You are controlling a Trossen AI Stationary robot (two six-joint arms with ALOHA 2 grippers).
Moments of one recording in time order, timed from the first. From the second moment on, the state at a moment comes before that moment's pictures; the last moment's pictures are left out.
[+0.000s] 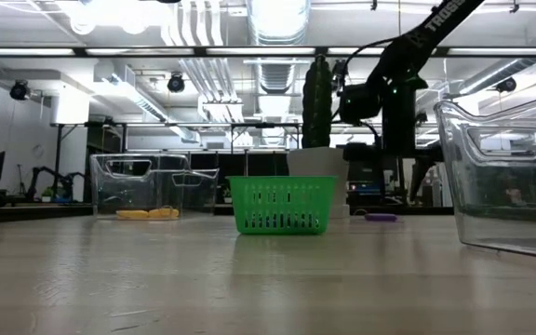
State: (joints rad) left arm 0.07 1.09 1.27 -0.43 0.21 -0.49; right arm -0.61 1.70 1.07 -0.84 0.06 1.25
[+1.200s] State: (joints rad) left arm 0.07 1.09 1.27 -0.43 0.19 -0.48; right arm -0.54 1.79 1.04 -0.79 -0.02 1.22
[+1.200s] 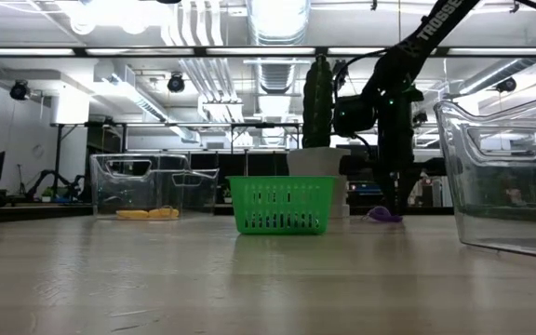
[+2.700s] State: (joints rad) left arm 0.07 1.09 1.27 -0.43 0.18 -0.48; right arm -0.26 1.59 1.09 -0.75 -0.05 1.15
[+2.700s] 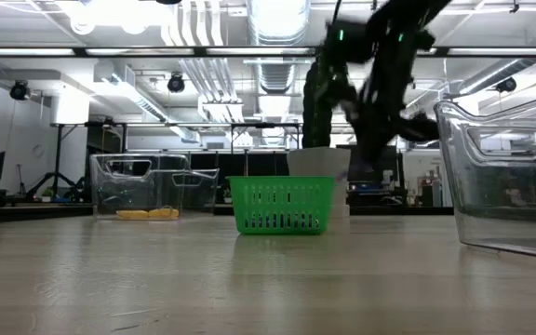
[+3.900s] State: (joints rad) left arm 0.07 1.09 1.22 -0.50 0.18 -0.44; right arm 0.08 1.93 1.57 -0.76 -0.01 1.04
